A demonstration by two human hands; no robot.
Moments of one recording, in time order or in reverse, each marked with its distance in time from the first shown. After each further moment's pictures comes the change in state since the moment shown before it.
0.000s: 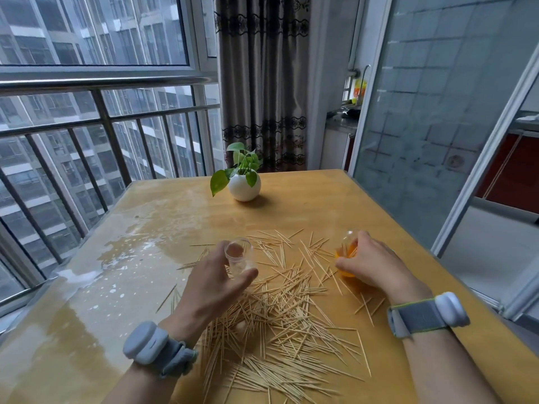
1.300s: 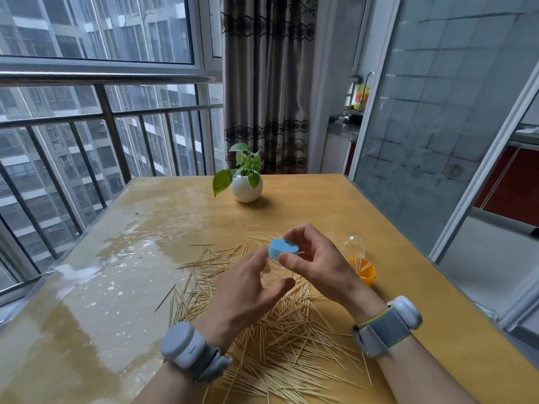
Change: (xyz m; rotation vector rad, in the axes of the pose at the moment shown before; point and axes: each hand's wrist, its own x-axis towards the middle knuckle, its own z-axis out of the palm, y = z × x) left_hand -0.002 0.030 0.027 0.124 -0.069 0.149; right_hand -0.023 -0.063 0.034 0.861 -0.181 -0.594
